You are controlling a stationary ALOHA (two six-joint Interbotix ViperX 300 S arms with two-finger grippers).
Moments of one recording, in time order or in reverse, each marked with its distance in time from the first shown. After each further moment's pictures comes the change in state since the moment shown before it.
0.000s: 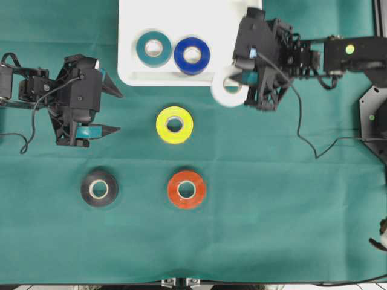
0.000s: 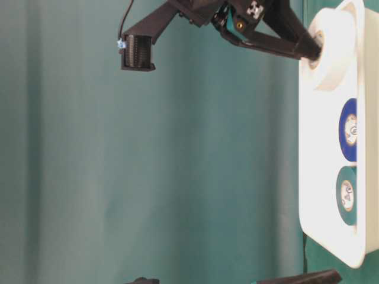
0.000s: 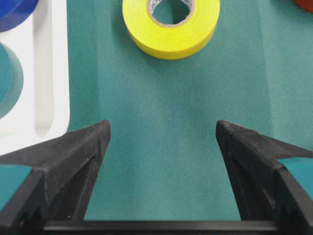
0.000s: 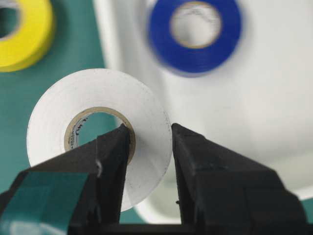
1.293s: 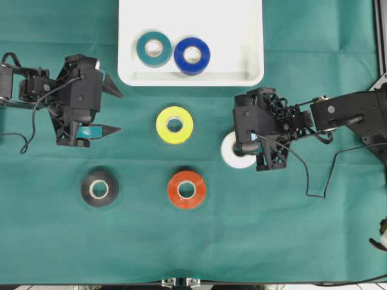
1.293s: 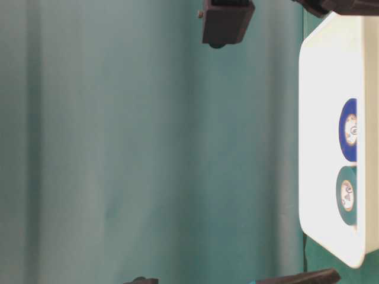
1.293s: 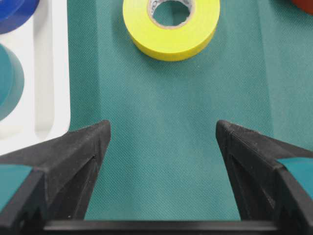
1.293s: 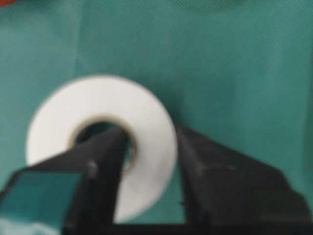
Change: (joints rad) left arm 0.000 -0.002 -0.003 0.000 0.000 0.000; right arm 0.299 0.173 0.120 0.066 -0.258 -0.046
